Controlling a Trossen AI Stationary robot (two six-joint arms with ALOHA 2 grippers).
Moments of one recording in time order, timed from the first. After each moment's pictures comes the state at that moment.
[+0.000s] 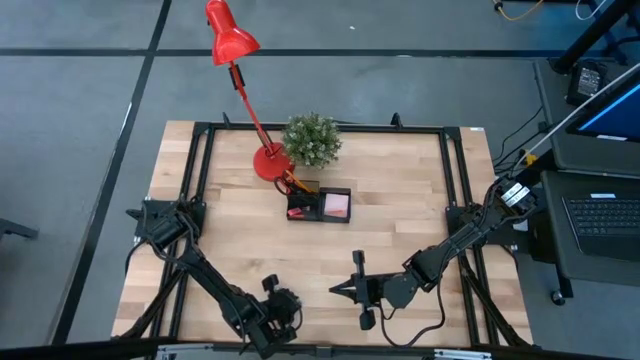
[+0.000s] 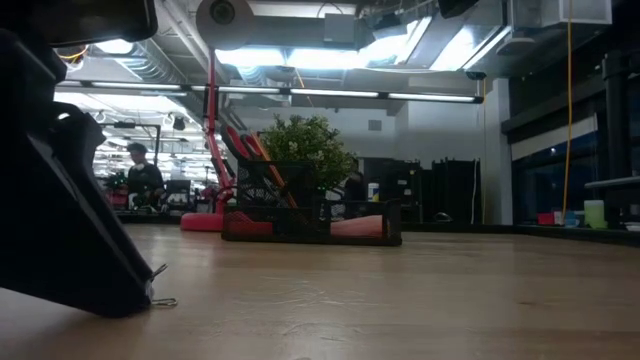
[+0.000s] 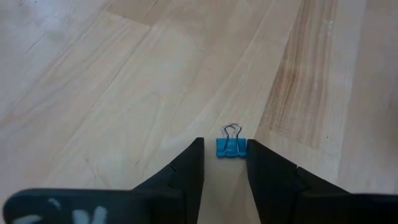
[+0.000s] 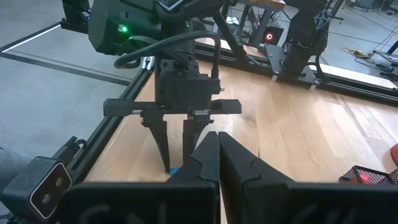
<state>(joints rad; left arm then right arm) -0.82 2.12 1.28 -0.39 -0.69 -1.15 0.66 1.74 0.97 0.42 0.55 0.02</state>
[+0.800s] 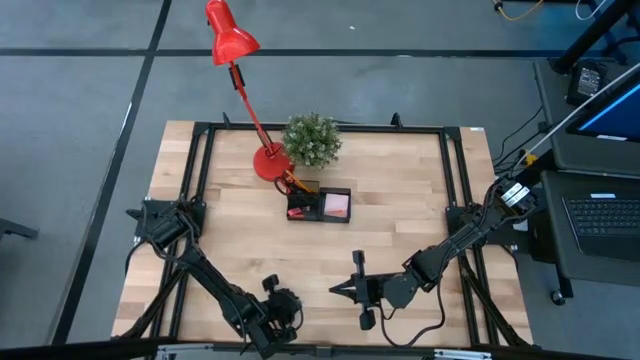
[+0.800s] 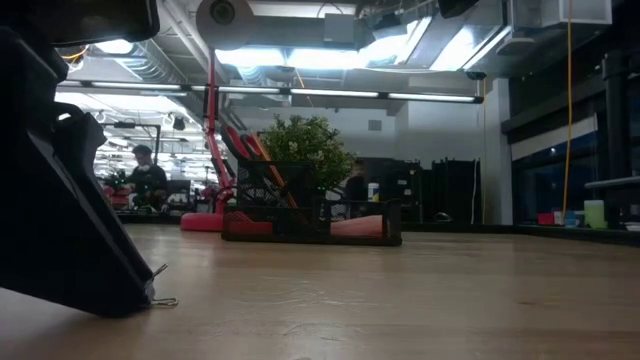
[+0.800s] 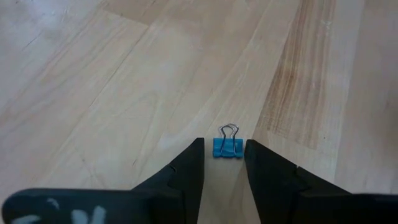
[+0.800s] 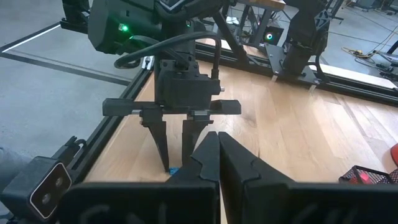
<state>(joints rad) -0.81 2.12 1.28 -0.36 -0.68 -1.14 0.66 1.74 0.97 0.42 0.55 0.02</state>
